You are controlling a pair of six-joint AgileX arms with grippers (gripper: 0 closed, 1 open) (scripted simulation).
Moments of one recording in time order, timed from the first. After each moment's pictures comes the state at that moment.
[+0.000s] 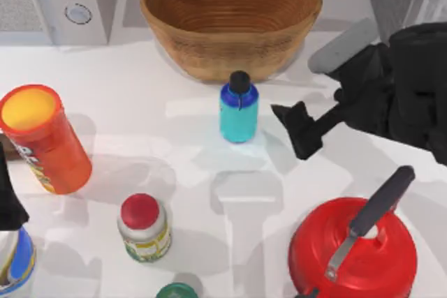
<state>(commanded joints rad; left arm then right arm) 0.00 0.00 0.00 0.00 0.00 0.00 0.49 1.56 0.77 0.27 -0.18 -0.12</state>
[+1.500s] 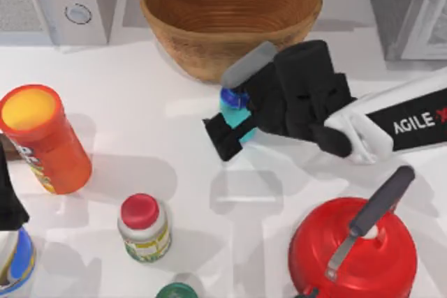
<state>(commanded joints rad) 0.00 0.00 0.00 0.00 0.00 0.00 0.59 2.13 1.11 0.41 -0.14 -0.09</state>
